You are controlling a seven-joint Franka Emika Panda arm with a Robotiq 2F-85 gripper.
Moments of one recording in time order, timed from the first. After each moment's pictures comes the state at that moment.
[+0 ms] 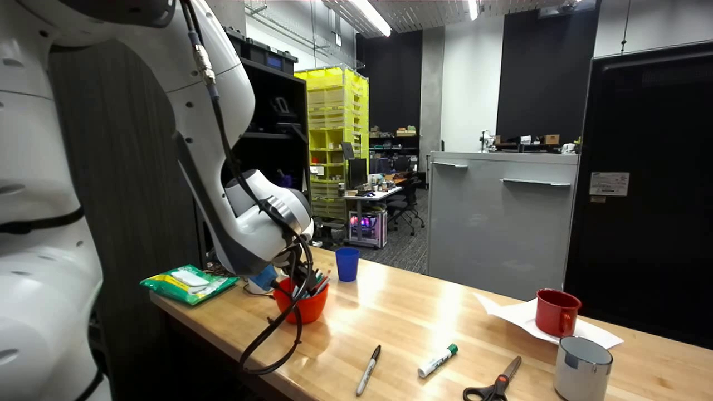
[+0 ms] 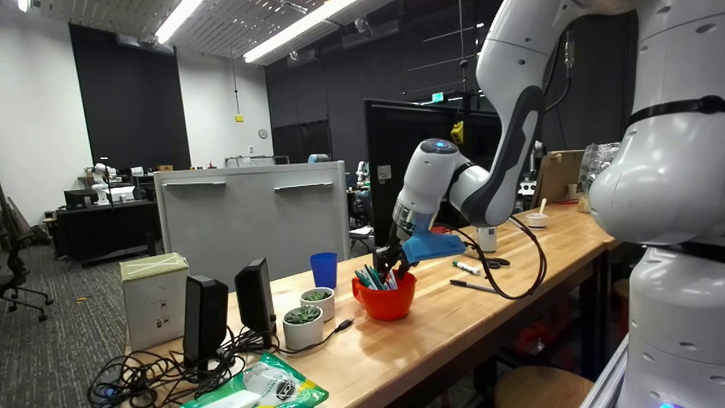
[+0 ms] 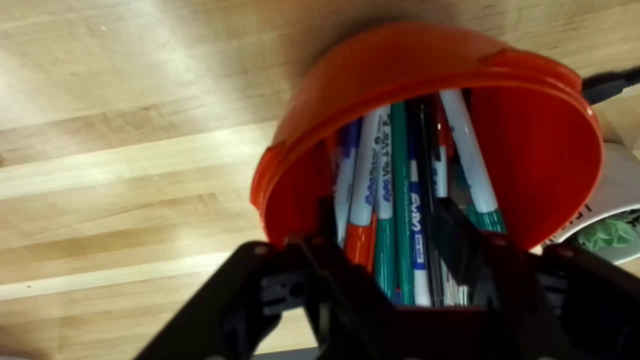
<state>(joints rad) -0.42 -0.03 0.40 -2.64 -1.39 3.13 1.58</state>
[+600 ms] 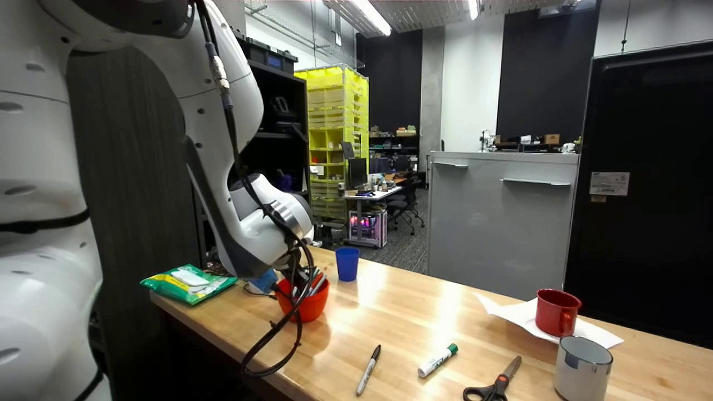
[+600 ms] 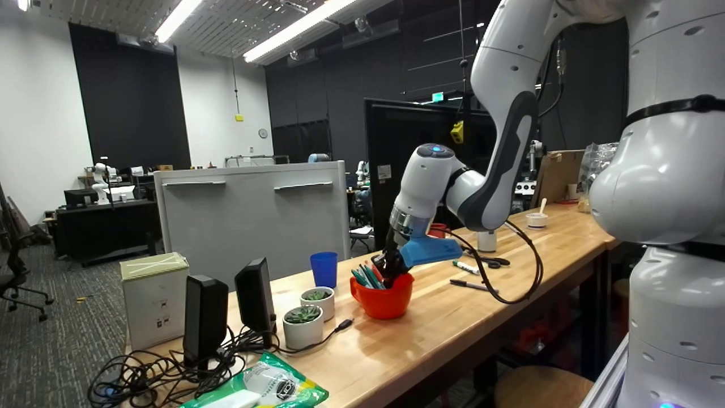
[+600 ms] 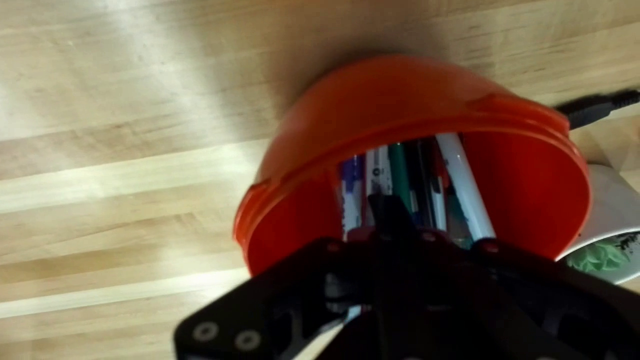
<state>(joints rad) -0.41 0.02 0.40 -2.61 -1.39 3.13 1.56</state>
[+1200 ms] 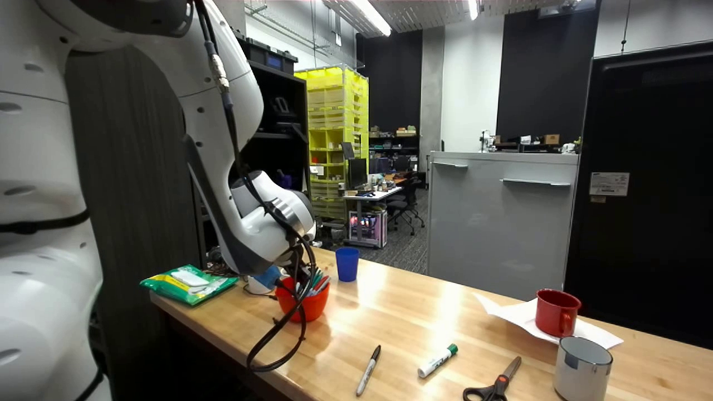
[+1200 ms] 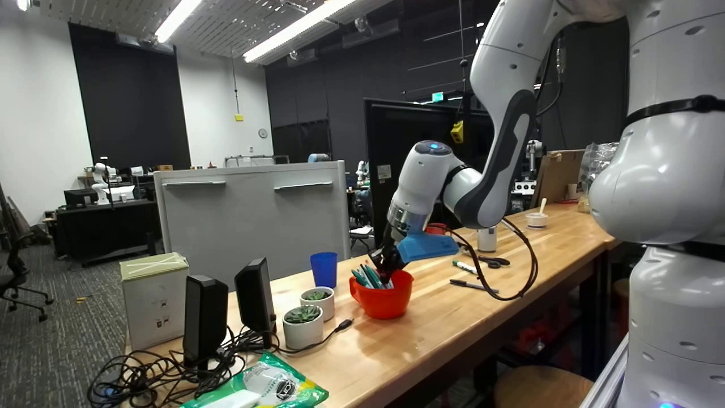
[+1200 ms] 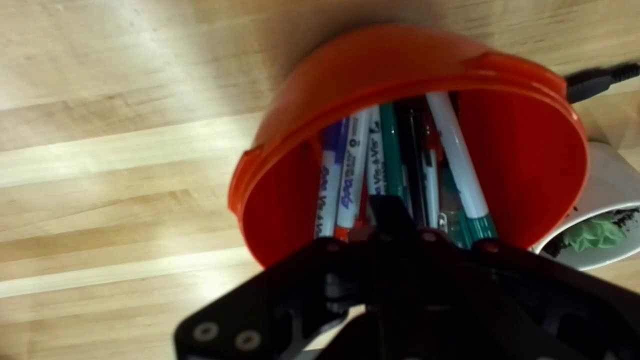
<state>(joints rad) -0.41 0.02 0.40 -2.60 -1.36 3.14 1.53</state>
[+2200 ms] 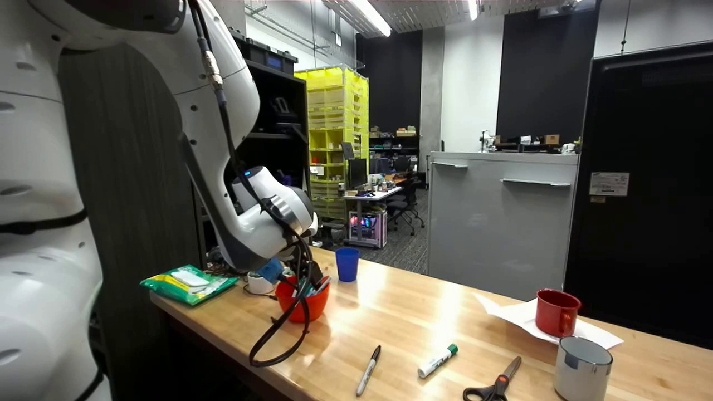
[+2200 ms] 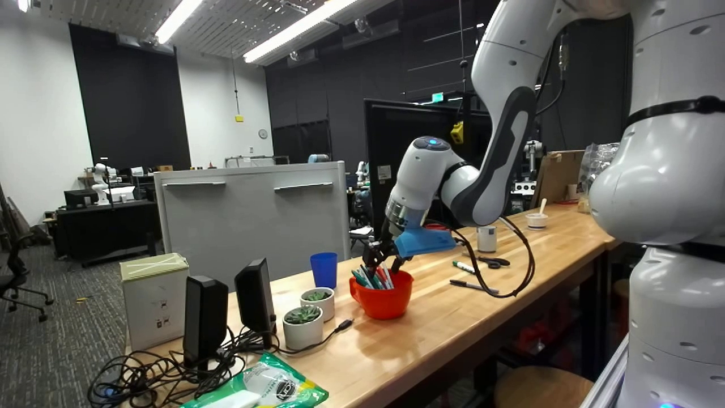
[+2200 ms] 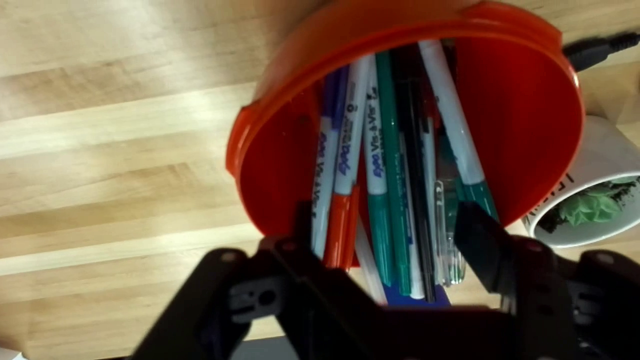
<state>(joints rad) -0.41 0.00 0.41 -2.60 -1.28 3.14 1.46</state>
